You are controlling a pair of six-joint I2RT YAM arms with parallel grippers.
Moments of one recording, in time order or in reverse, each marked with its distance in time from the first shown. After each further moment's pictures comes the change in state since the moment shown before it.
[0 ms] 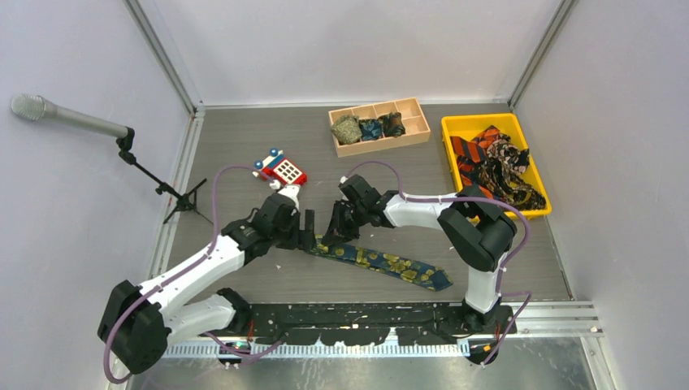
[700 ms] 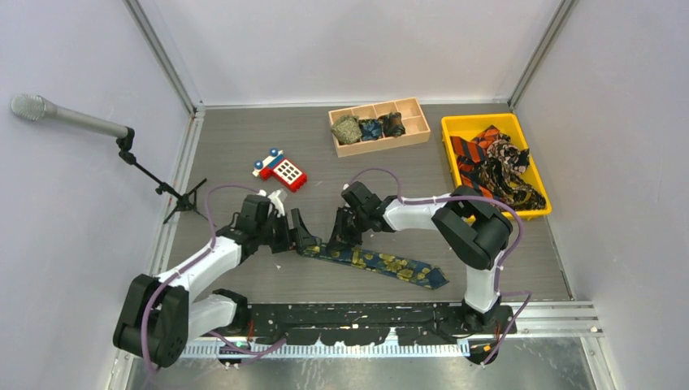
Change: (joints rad) left arm 0.327 0.048 -0.211 0.281 0.523 -0.108; right arm 0.004 0.027 -0.051 0.029 -0.002 0.021
